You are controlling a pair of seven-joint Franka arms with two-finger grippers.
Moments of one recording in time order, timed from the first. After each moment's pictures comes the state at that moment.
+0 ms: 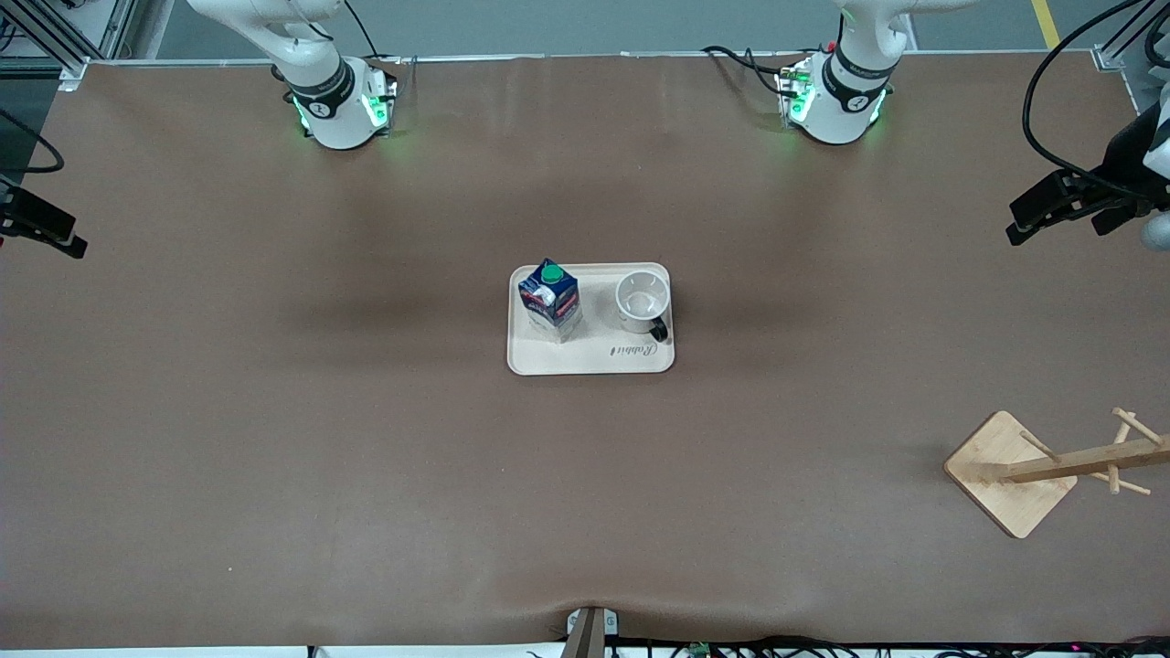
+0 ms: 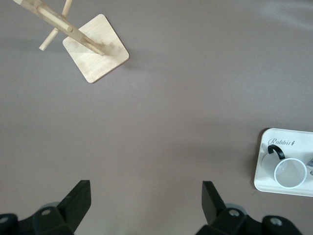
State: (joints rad) left arm 0.01 -0.01 -0.08 -1.50 0.01 1.54 -0.18; right arm -0.03 -0.01 -0.09 -1.54 -0.01 1.55 -0.06
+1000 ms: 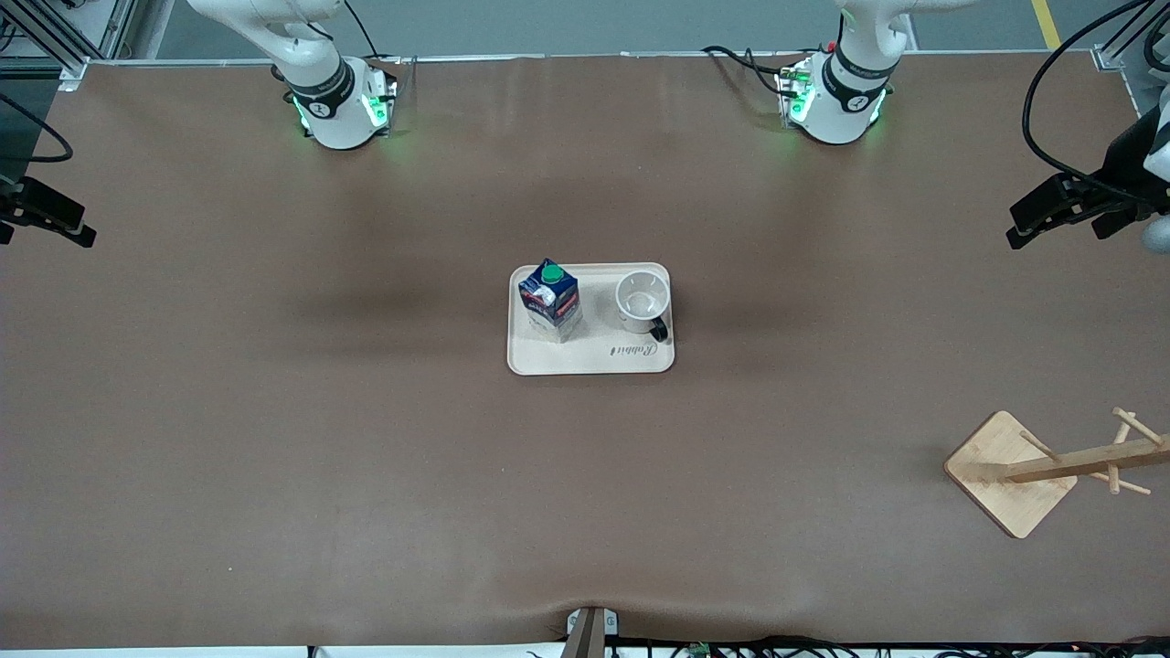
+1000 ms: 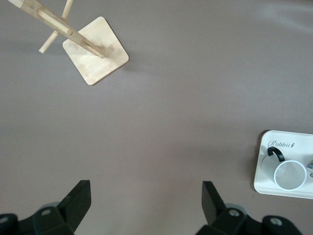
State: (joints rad) left arm 0.01 0.00 -0.08 -1.50 0.01 1.54 -0.17; right arm -0.03 -0.03 -0.09 -1.57 -0.01 1.54 -0.07
